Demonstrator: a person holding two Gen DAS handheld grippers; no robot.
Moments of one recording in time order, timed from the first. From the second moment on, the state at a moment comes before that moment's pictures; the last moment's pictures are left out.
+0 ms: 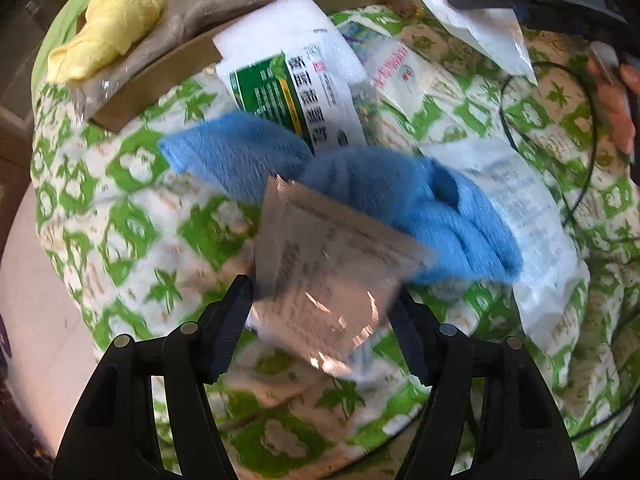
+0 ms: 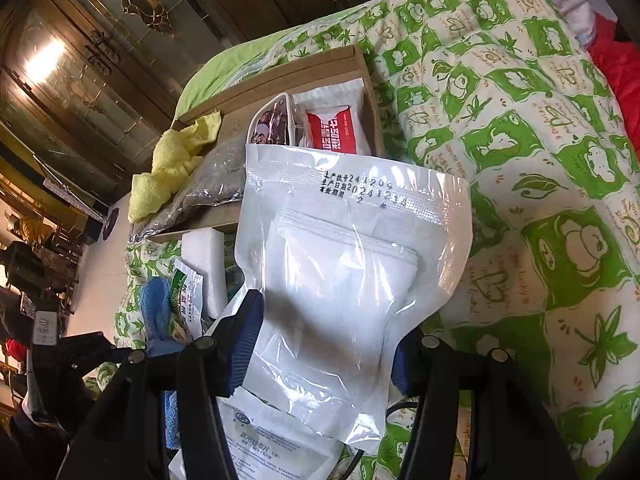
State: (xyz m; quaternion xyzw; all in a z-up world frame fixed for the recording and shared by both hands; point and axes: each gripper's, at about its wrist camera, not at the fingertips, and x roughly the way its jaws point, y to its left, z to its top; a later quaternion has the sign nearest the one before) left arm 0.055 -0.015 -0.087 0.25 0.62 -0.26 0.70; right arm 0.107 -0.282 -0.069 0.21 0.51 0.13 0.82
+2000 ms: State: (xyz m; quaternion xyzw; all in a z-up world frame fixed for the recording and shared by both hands) left arm 0.030 0.012 0.008 -0.03 0.51 -0.04 0.86; right arm 0.088 -0.255 -0.052 0.15 0.47 0.14 0.86
